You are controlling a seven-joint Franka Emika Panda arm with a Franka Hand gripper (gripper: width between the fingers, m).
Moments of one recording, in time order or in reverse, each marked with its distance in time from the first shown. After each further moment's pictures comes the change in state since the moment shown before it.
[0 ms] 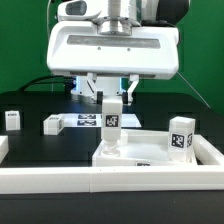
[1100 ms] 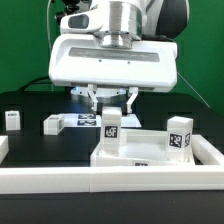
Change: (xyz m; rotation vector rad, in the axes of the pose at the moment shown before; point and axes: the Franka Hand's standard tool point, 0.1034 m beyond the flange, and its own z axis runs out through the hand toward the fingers) arm -0.013 -0.001 0.014 -0.022 0.033 -0.016
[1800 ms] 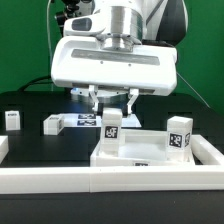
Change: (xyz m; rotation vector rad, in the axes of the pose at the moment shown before) arm -0.004 -0.001 -0.001 -0.020 0.072 -0.012
